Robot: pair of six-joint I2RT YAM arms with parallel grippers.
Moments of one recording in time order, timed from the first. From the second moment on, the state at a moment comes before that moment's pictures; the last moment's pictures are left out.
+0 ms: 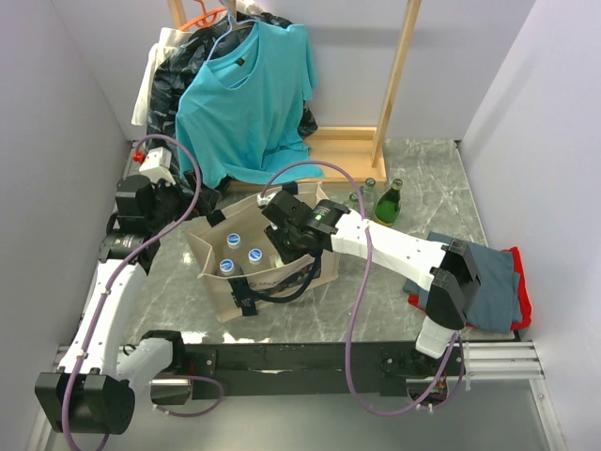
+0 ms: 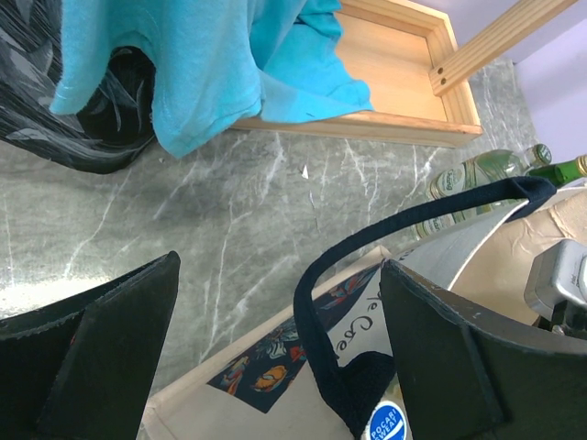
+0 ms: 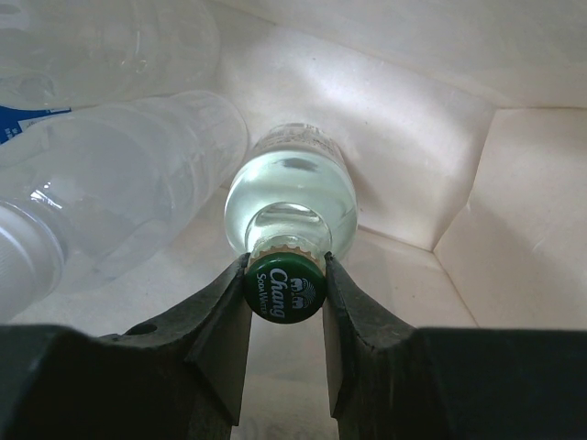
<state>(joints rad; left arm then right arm) -0.04 0.96 0.92 -0.30 0.30 -0.39 0.99 1.71 1.53 -0.88 0.11 0.31</state>
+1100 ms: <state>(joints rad) -0.04 0.96 0.90 -0.30 0.31 -0.38 0.99 1.68 1.57 -0.96 0.19 0.31</state>
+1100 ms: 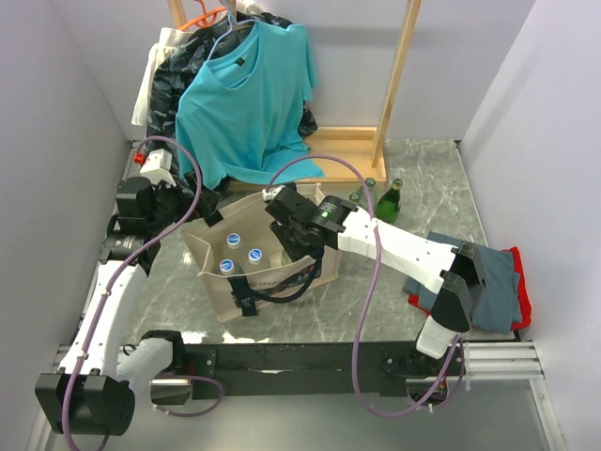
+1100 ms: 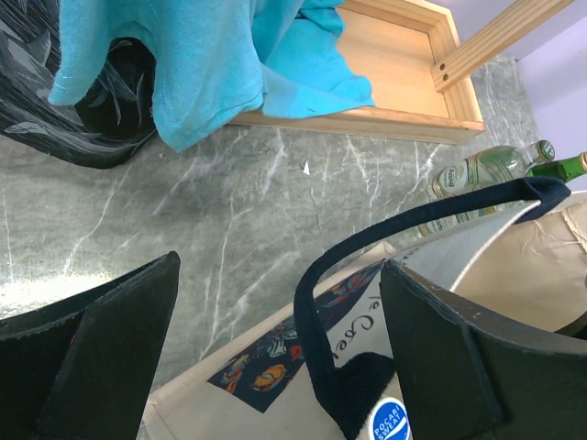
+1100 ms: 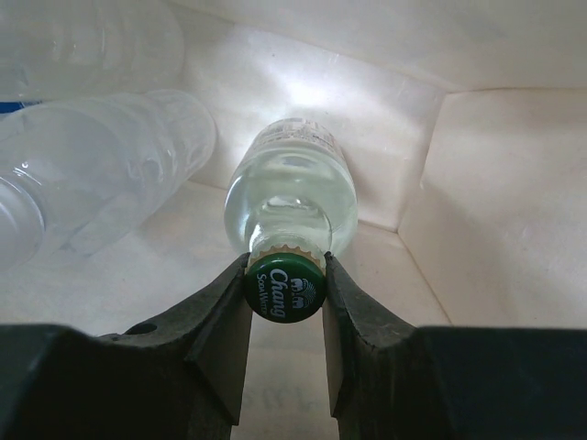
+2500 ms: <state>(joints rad) -0.04 0.97 0.90 -0.29 0.32 -0.38 0.99 1.68 1.80 -1.01 0.31 0.27</state>
